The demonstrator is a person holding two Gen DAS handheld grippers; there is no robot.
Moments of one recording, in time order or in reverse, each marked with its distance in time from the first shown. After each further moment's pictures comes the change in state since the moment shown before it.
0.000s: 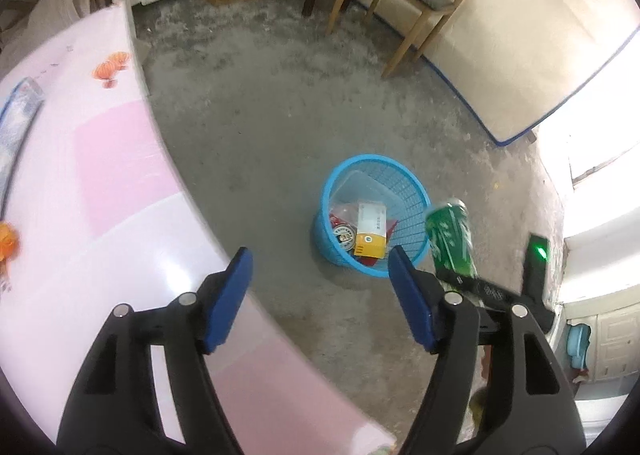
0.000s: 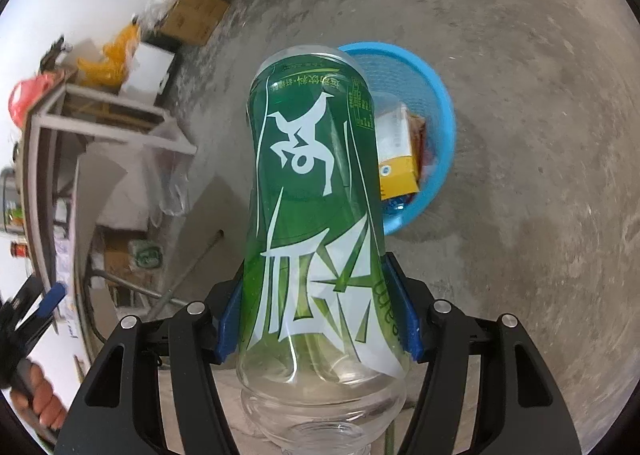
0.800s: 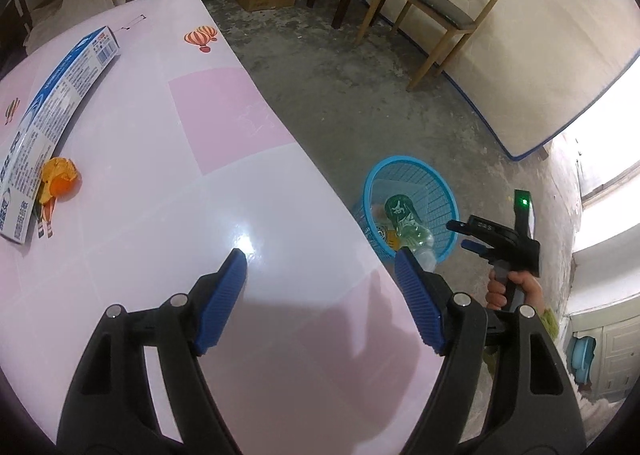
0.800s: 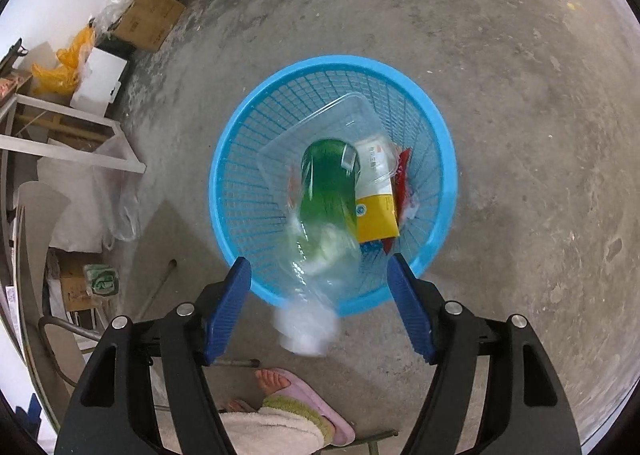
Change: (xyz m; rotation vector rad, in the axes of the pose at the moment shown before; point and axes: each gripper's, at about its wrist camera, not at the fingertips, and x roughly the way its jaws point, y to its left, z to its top) left arm -0.025 0.055 -0.033 -0.052 -0.050 0.044; right arm 0.041 -0.007 0.043 0.057 -0.066 -0.164
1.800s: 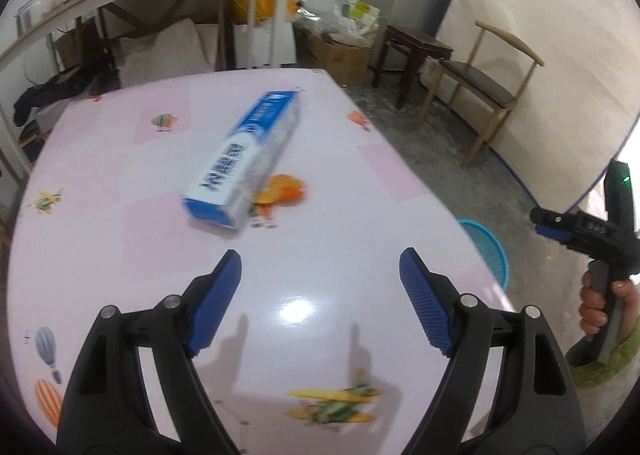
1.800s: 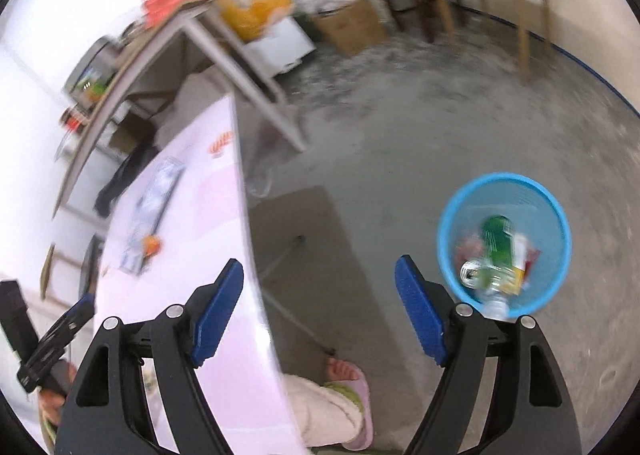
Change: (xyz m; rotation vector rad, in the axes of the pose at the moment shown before) left arm -0.131 0.114 -0.060 -0.077 -0.304 0.194; right arm -0.156 0.225 -0.113 -0.585 -0.122 0.298
